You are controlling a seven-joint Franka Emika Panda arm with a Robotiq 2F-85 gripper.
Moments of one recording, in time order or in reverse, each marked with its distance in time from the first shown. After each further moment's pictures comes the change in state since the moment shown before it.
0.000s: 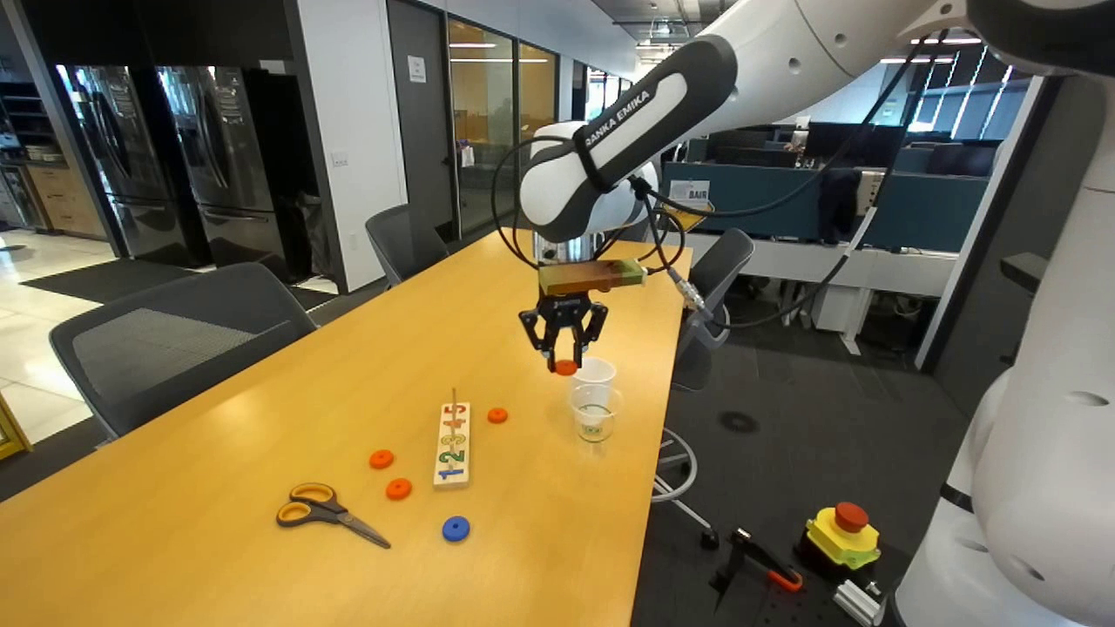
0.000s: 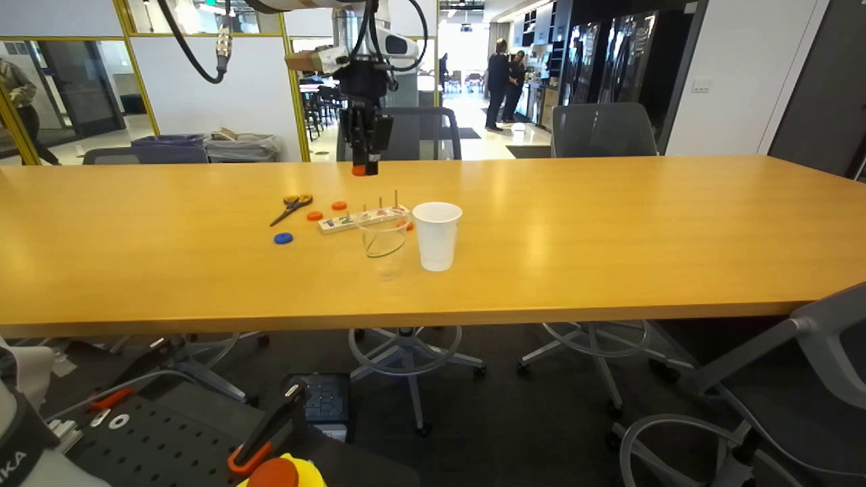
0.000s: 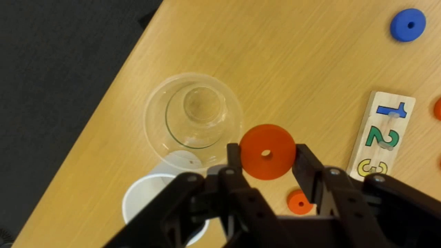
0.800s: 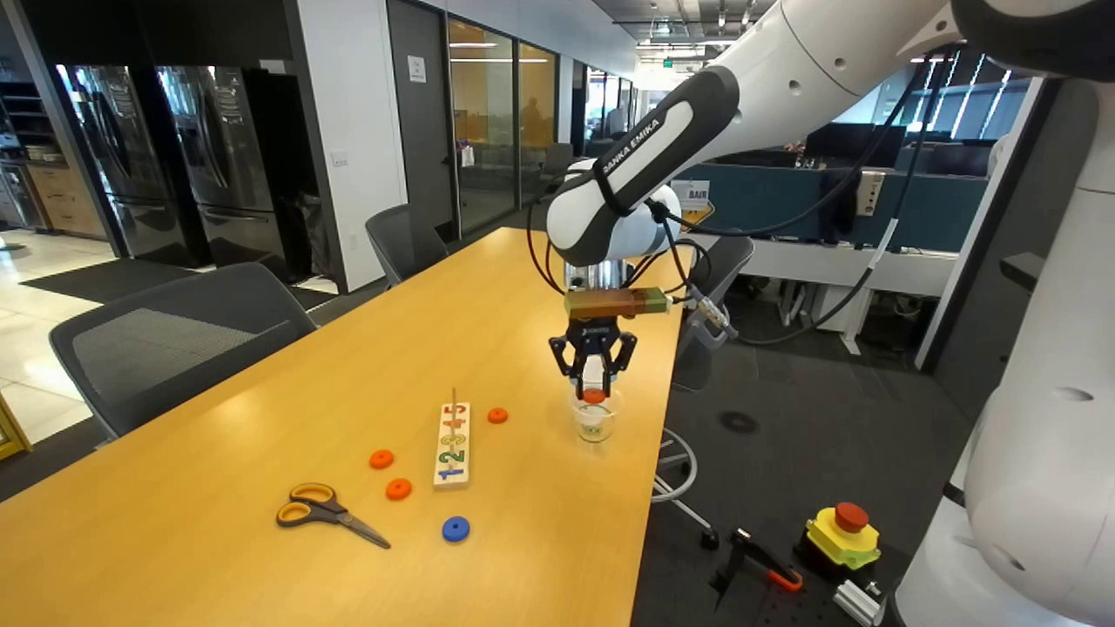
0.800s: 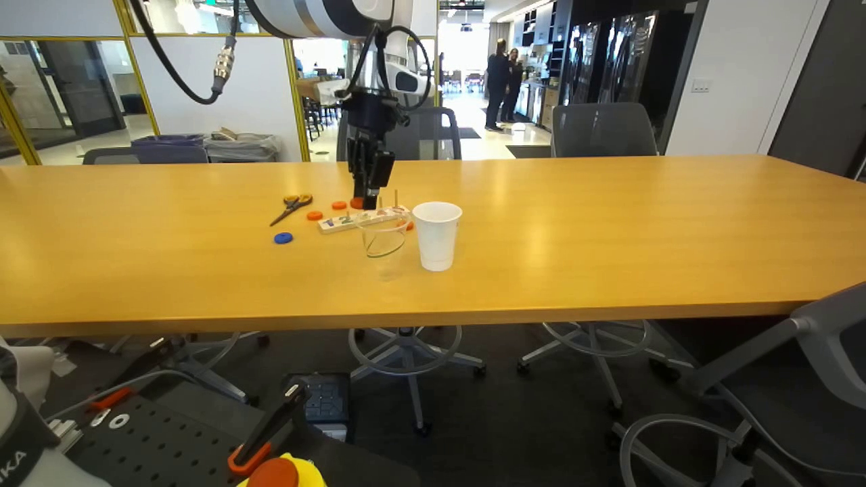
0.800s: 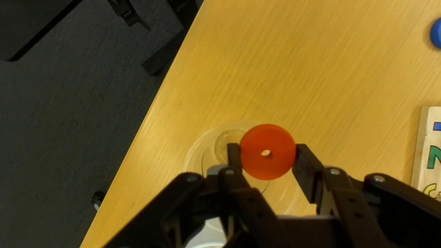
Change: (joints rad) arm -0.065 0.018 -0.007 -0.093 0.072 0.022 0.021
